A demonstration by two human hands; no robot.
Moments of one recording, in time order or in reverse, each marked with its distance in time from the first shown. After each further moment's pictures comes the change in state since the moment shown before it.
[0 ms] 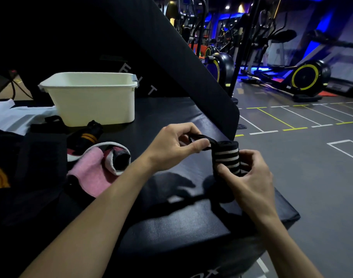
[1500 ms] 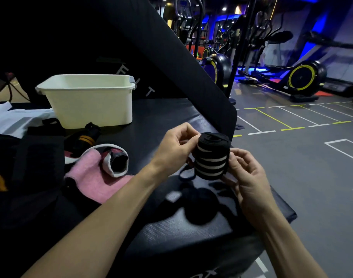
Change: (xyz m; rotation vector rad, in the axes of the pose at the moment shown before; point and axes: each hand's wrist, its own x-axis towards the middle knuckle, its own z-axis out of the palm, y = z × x) left_hand 0.000 0.000 0.027 -0.259 0.163 -0.116; right_hand 0.006 0.004 0.003 0.817 -0.255 0.227
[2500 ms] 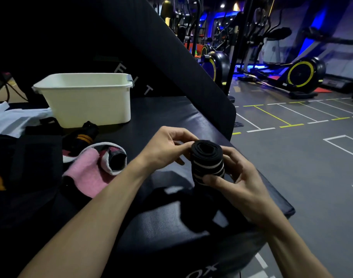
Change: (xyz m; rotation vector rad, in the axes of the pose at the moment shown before) left_hand 0.005 -0.003 -0.025 0.150 -0.163 -0.010; right_hand -0.010 -0.008 -0.004 -0.456 -0.347 -0.214
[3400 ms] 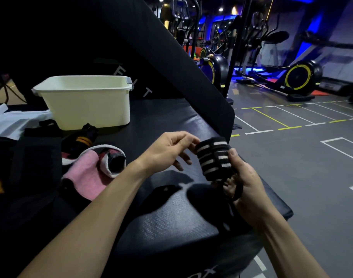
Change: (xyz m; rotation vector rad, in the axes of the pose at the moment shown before) left_hand -0.002 0.004 -0.001 -0.005 -0.108 -0.104; right_hand 0.007 0.006 0.005 0.525 0.229 0.337
